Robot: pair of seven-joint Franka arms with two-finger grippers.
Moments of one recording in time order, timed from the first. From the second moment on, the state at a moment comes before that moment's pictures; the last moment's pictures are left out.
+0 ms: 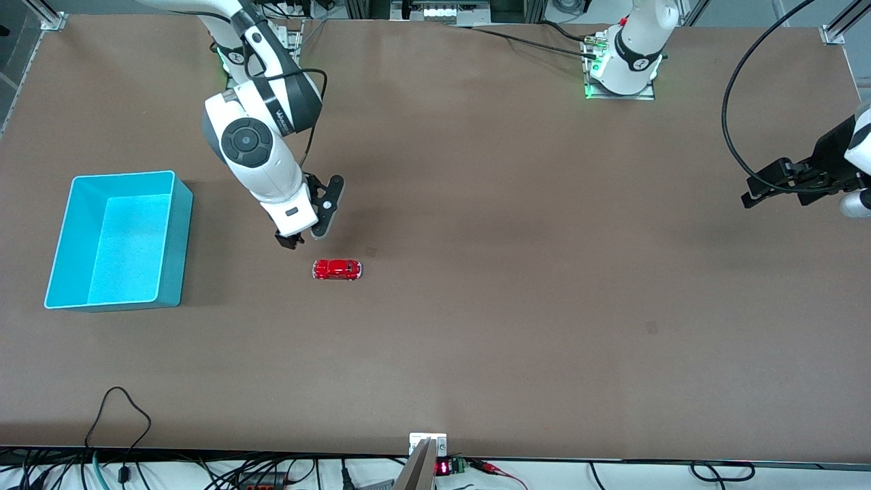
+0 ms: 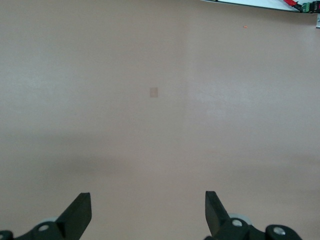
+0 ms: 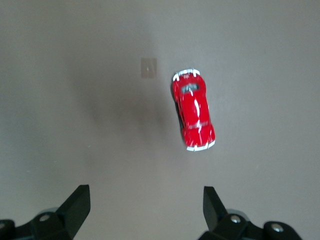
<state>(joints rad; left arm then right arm) 0.04 0.05 -0.02 -1.59 -0.07 1.70 -0.06 0.22 0.29 0.26 -1.98 -0.15 2.24 -0.82</state>
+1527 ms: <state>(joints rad) 0.05 0.05 -0.02 -1.59 -0.06 1.64 -0.06 0.26 0.55 0.17 -1.87 -0.16 2.50 -1.00</state>
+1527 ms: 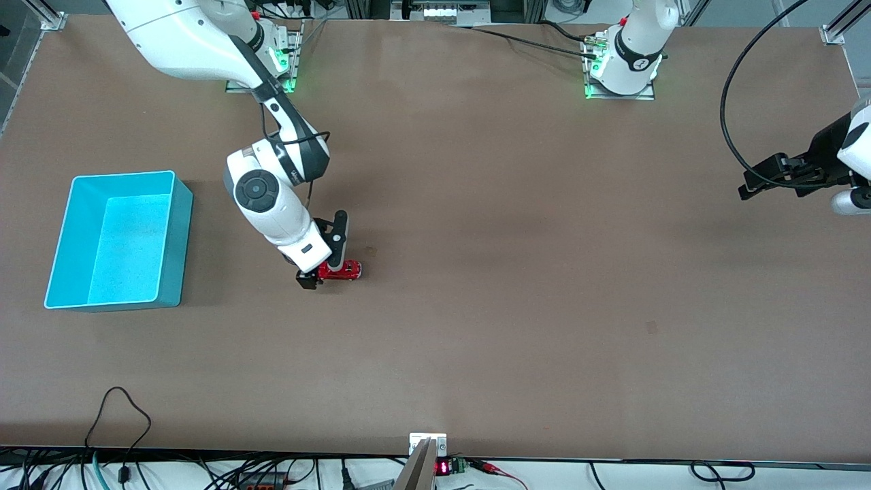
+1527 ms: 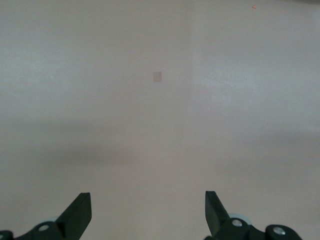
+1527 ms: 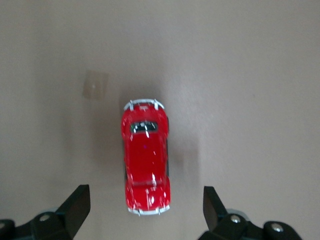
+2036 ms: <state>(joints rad) 0.05 0.05 -0.02 -1.59 -0.06 1.67 -0.06 0.33 0.58 0.14 -1.85 -0.16 2.51 -1.00</state>
